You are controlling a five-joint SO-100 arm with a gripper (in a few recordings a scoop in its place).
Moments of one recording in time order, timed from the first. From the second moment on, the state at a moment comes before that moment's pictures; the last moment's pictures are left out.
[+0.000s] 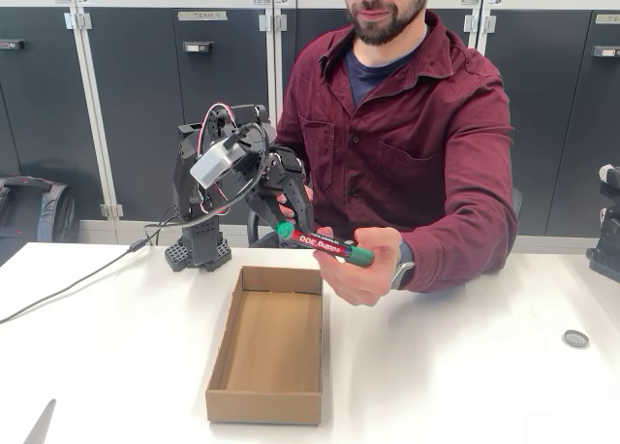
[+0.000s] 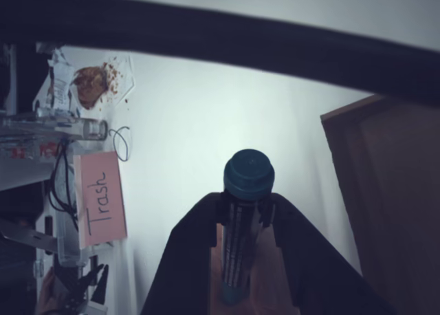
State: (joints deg) arm -34.5 84.2 53.8 66.9 -32.4
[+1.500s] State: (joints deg) arm -16.6 96.2 57.1 59.8 -40.3
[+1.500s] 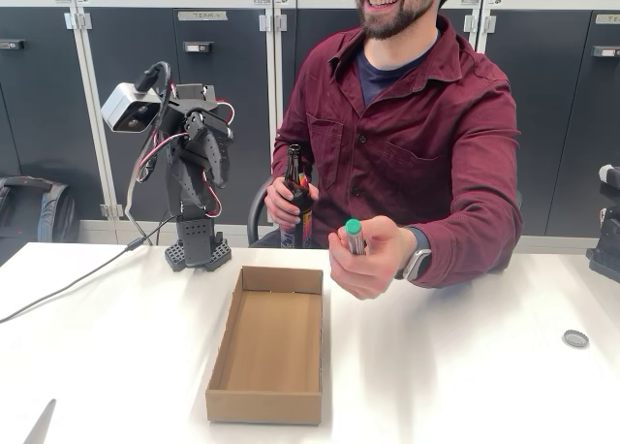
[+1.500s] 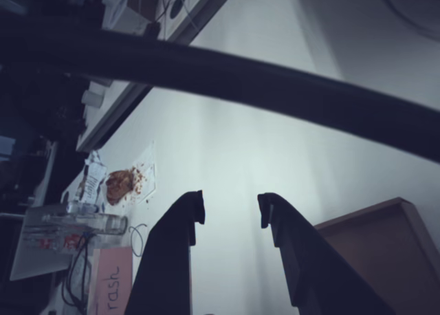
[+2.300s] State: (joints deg) arm -17.6 96.2 57.3 60.5 -39.5
